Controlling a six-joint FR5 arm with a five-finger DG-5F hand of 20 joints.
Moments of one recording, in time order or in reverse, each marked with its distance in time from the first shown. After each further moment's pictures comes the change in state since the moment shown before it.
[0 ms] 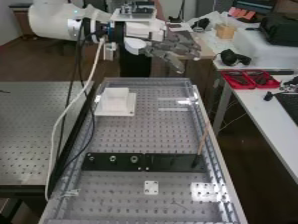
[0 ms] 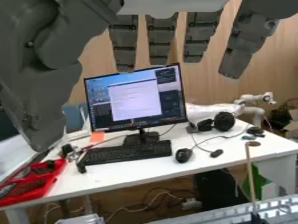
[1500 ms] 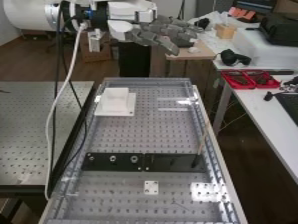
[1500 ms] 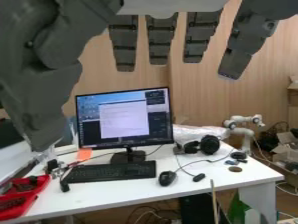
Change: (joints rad) arm -0.055 0.092 -0.033 0.015 -0.026 -0.071
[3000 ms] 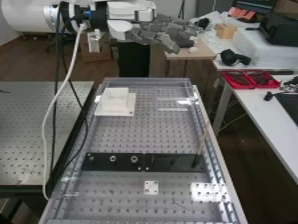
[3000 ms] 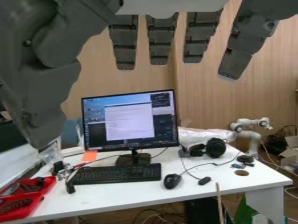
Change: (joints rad) arm -0.012 0.006 -0.016 0.023 -0.036 -0.003
